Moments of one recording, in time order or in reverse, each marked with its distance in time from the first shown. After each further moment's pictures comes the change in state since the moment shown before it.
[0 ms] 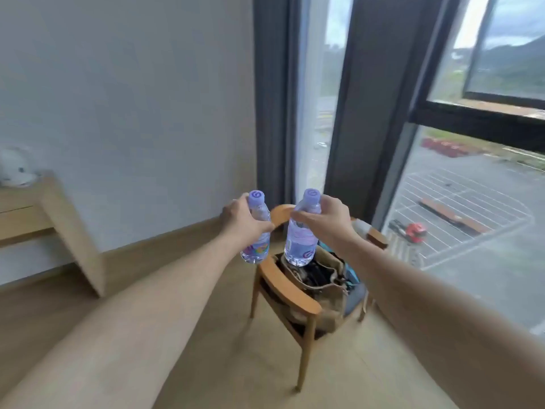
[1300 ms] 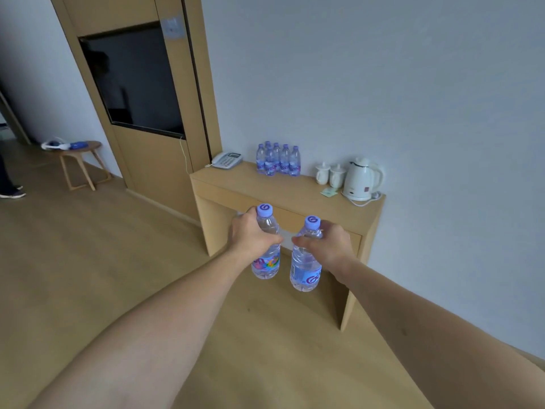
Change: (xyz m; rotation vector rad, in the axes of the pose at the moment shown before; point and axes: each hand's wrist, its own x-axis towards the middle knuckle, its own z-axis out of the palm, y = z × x) left_hand 0.094 -0.549 -0.577 0.206 0.834 -0.789; right_hand 0.044 -0.407 0.827 0.191 -1.098 -0.388
